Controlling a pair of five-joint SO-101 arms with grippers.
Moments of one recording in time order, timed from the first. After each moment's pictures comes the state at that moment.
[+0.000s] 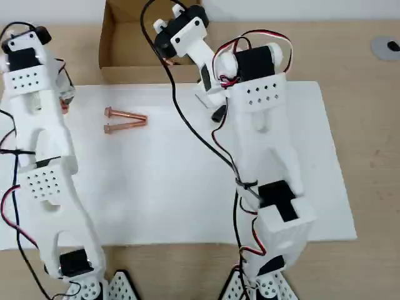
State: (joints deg) left arm -19.9 47.6 -64.5 99.4 -4.8; right arm -20.5 15.0 -43.1 101.7 17.9
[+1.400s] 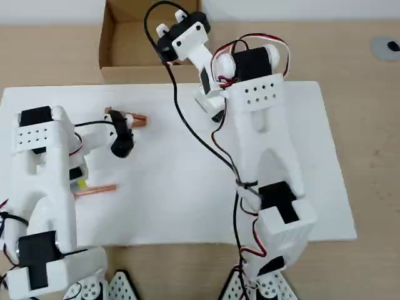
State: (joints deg) left arm -16.0 -10.1 23.0 88.5 -93.1; right arm -20.5 14.9 -38.6 101.7 15.5
